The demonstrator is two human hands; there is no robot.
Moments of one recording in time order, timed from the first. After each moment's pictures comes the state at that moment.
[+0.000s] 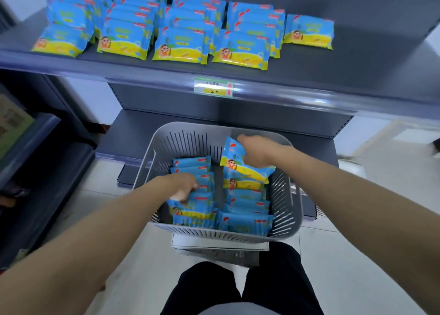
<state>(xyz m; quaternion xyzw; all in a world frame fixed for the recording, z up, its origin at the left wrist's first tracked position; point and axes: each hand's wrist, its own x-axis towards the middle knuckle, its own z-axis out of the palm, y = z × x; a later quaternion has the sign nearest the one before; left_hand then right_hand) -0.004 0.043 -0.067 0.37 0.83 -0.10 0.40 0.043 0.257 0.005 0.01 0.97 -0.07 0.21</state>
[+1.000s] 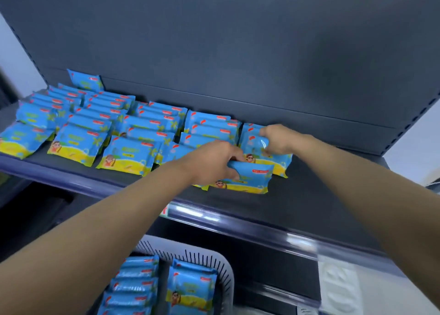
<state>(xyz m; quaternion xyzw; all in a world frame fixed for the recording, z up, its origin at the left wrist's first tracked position) -0.113 0.295 0.180 0.43 0.87 0.21 0.11 -0.144 0.521 0.161 0.00 0.99 0.04 0.11</state>
